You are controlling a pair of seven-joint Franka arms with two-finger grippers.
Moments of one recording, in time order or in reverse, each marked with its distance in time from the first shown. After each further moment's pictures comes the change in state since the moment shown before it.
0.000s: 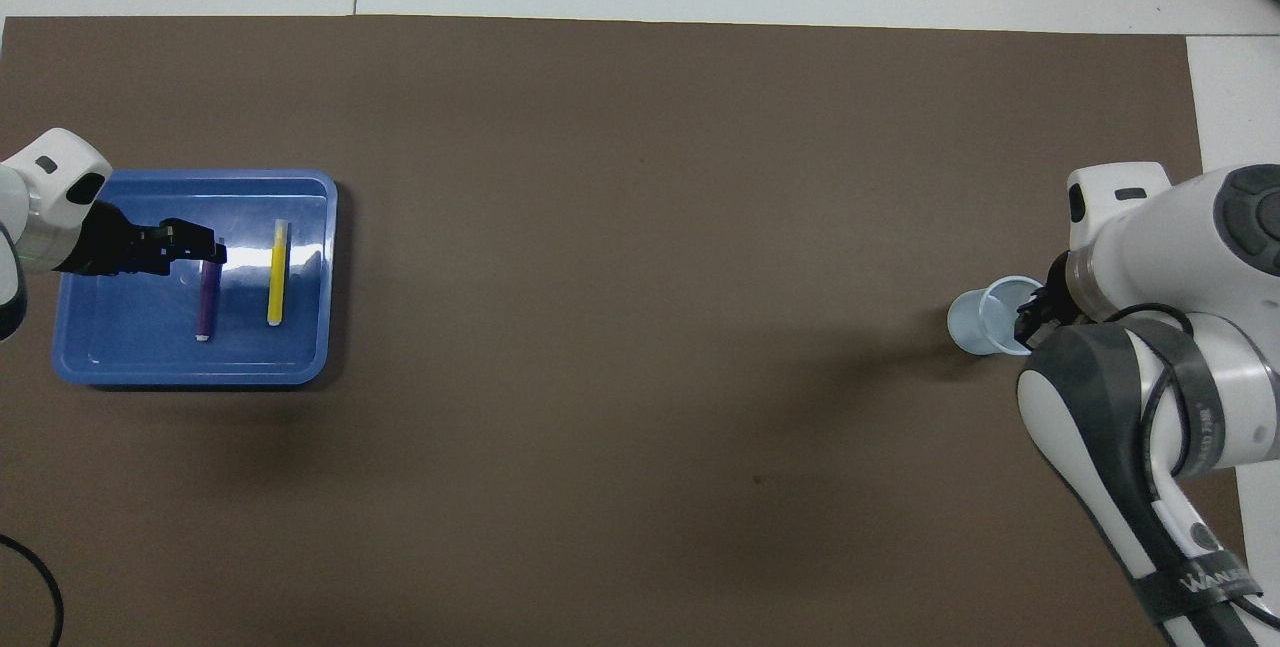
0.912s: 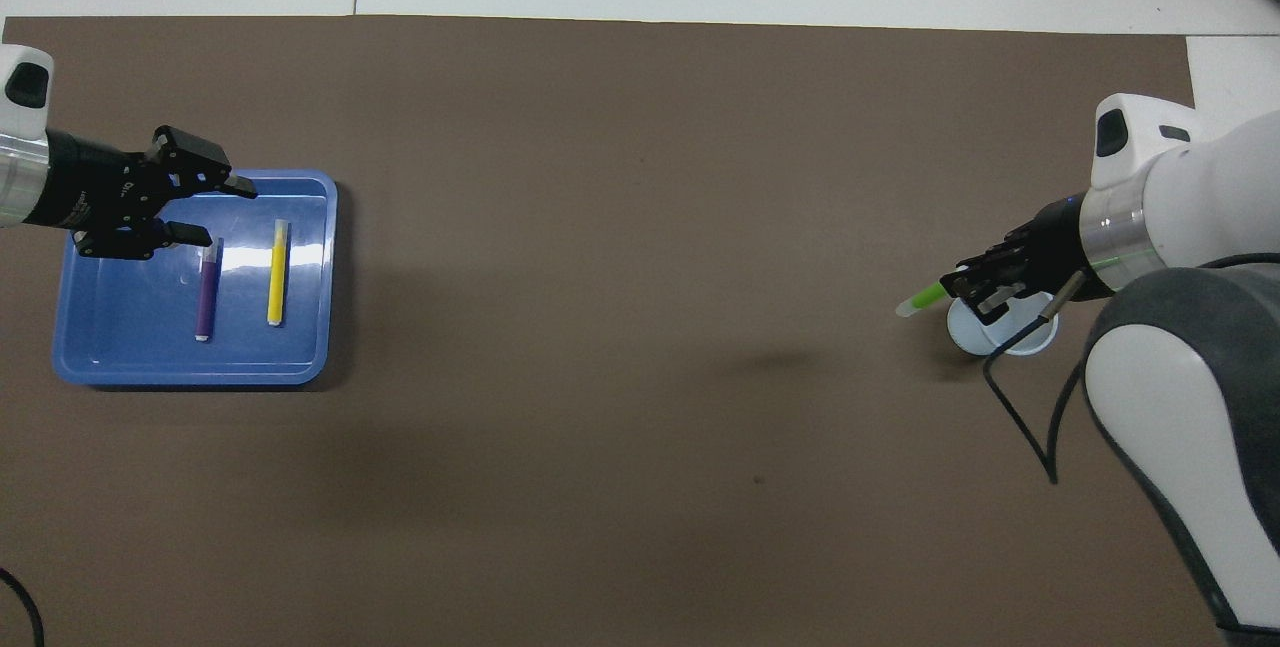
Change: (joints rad) left arm -0.026 -0.115 -0.083 0.143 -0.209 -0.206 -0.575; right arm 0.064 -0.001 0.009 0.216 0.428 -0.171 0.171
